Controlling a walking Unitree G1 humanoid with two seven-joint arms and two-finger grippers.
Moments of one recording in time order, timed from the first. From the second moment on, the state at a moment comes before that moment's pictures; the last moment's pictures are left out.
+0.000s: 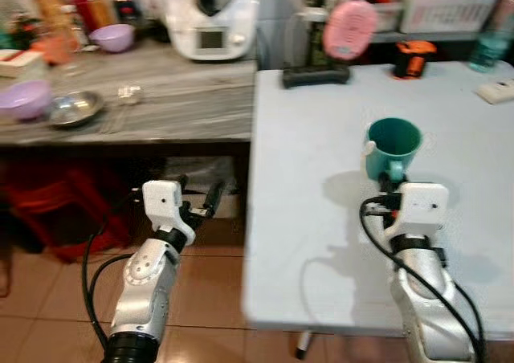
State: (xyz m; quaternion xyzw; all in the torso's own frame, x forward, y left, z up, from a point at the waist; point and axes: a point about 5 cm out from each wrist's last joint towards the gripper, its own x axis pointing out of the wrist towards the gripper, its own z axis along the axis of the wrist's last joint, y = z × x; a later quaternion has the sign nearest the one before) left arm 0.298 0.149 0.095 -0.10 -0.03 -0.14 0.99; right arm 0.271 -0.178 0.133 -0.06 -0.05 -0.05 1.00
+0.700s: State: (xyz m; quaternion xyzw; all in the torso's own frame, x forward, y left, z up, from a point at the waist) left arm 0.299 0.139 0.095 -0.10 -0.03 -0.15 0.98; right arm 0.268 -0.185 0.134 -0.07 -0.05 -0.06 0.99
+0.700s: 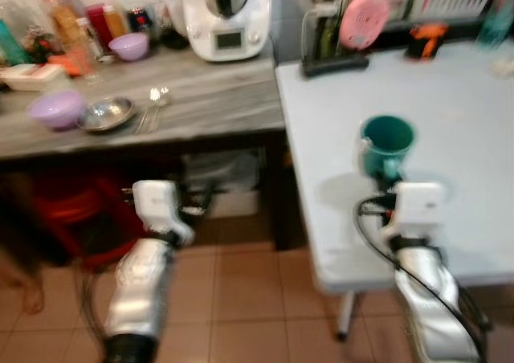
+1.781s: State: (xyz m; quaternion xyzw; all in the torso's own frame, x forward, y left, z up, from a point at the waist) left arm 0.299 0.156 0.088 -0.07 -0.03 -0.07 0.99; right arm 0.267 -0.184 0.135 -0.08 -0.06 -0.06 0.99
